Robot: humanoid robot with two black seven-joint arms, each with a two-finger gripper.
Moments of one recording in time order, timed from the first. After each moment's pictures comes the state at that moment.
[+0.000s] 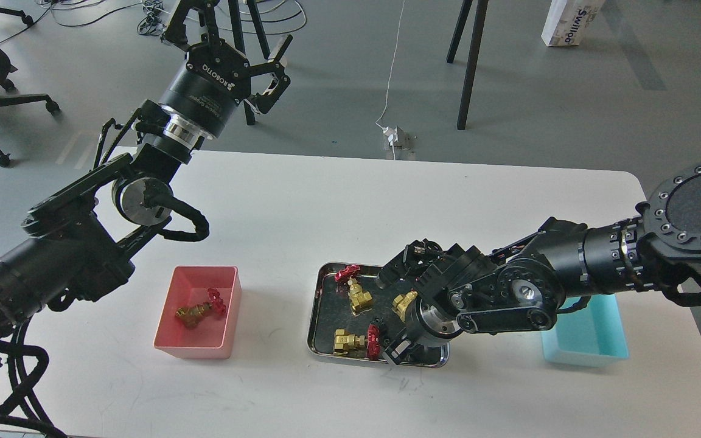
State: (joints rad) left arm -0.85 0.32 -0.58 -0.96 -0.06 -0.49 -0.49; right arm 1.38 0.00 -0.70 1.17 -0.95 0.37 -0.11
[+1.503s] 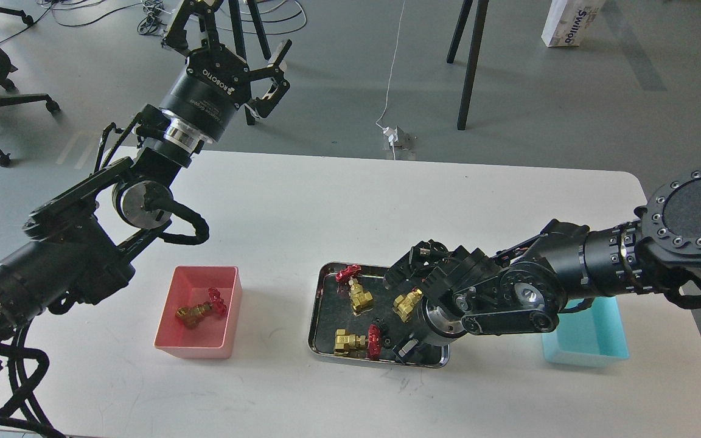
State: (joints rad) left arm -0.84 0.32 -0.57 -0.95 -0.06 -0.49 -0.49; right arm 1.36 0.00 -0.72 1.15 -0.96 0.38 -0.13
